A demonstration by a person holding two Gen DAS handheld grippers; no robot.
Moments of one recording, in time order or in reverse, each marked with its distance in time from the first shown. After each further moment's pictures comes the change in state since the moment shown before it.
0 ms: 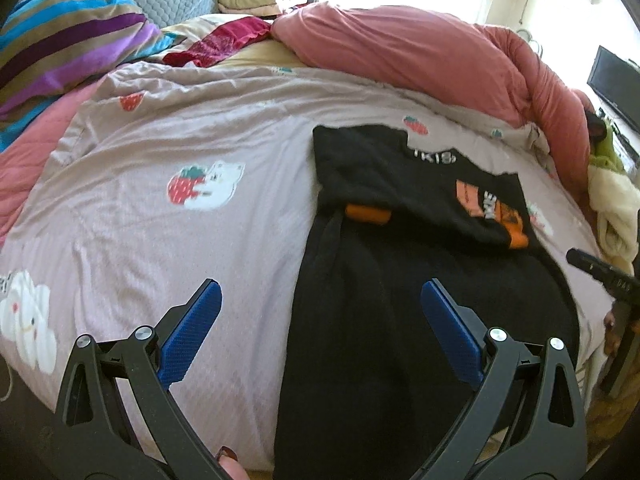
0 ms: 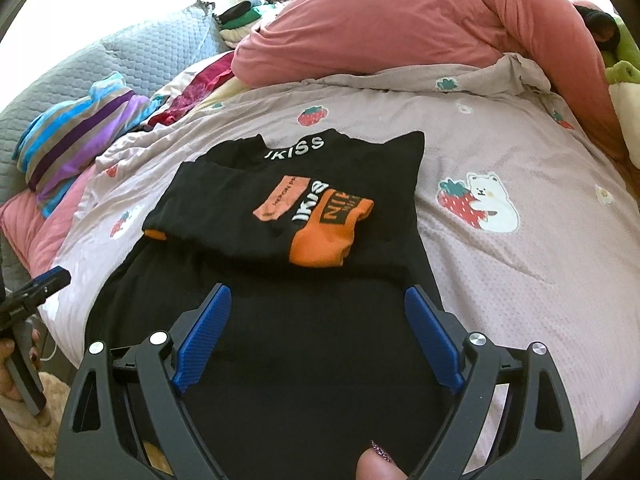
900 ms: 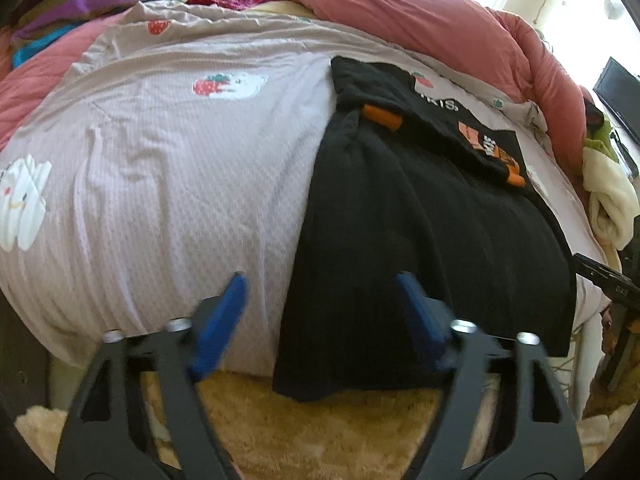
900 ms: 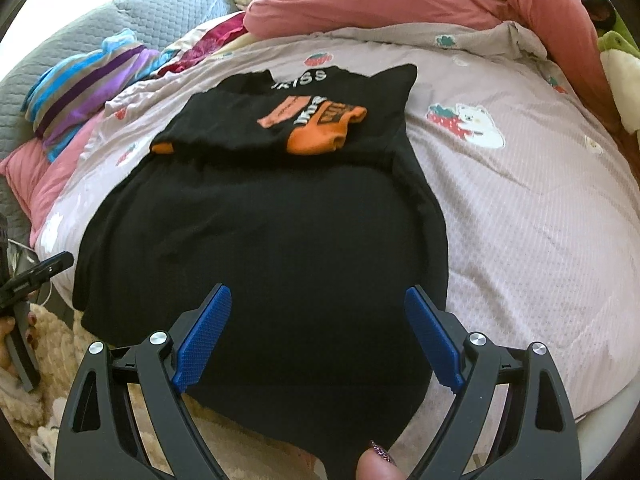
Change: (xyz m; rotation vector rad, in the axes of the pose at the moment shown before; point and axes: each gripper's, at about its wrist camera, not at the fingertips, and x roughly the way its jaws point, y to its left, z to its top) left arm -0.013 0.021 -0.084 -0.093 0.102 -0.043; right arm -0.020 -0.006 -0.074 -0.057 0.125 -0.001
